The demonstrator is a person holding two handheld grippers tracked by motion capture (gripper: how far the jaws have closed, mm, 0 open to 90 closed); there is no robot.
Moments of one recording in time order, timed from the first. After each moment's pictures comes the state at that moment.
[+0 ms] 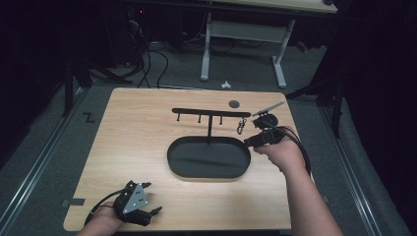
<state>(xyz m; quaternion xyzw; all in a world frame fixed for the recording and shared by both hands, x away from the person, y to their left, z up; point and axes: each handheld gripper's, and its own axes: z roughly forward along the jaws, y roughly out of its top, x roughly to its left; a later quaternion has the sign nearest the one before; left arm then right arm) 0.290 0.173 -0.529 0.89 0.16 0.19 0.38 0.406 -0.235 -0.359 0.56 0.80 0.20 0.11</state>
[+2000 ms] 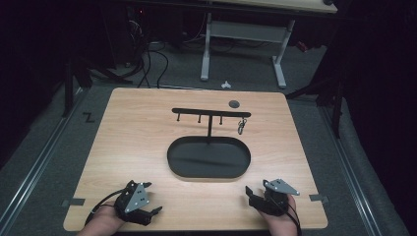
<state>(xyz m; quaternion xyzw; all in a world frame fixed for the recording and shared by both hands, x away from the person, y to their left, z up) 0.291 0.170 -0.530 0.89 0.17 0.19 0.37 0.268 -0.267 -0.523 0.55 0.71 0.37 0.24</state>
